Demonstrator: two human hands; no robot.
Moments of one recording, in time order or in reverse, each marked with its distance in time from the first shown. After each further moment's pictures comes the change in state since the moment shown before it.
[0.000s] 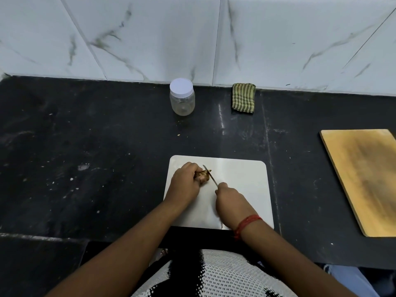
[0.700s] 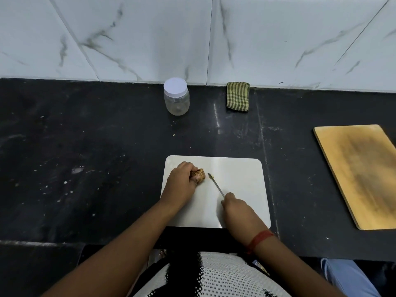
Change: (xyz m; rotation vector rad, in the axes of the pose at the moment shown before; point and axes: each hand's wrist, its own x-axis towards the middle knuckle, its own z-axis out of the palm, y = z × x) left_hand 0.001 -0.005 -0.001 -0.010 -0.008 0.012; right_hand -0.031 0.026 0.005 -0.003 -0.006 -0.052
